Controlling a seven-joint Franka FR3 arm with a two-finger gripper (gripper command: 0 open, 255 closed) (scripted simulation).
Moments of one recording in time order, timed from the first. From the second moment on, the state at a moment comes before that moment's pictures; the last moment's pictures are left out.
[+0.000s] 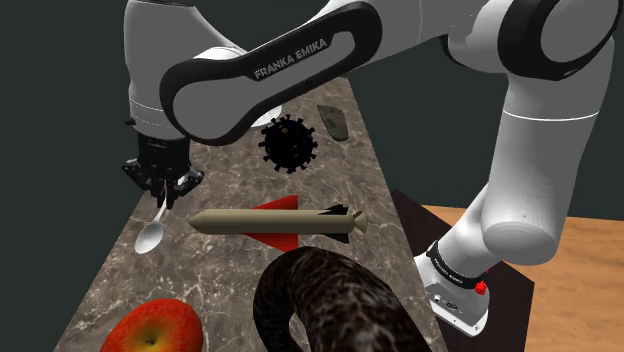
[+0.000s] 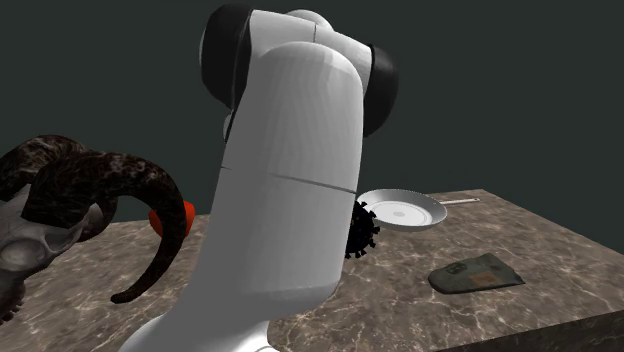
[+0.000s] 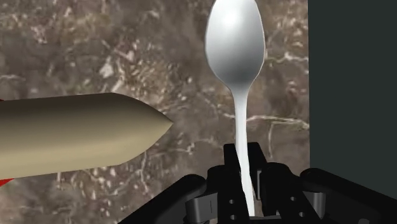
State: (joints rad) arm 0.12 0.44 0.62 -1.78 -0.12 2.27 1.51
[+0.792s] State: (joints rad) arm 0.10 0.37 0.65 -1.70 -0.07 2.14 1.50
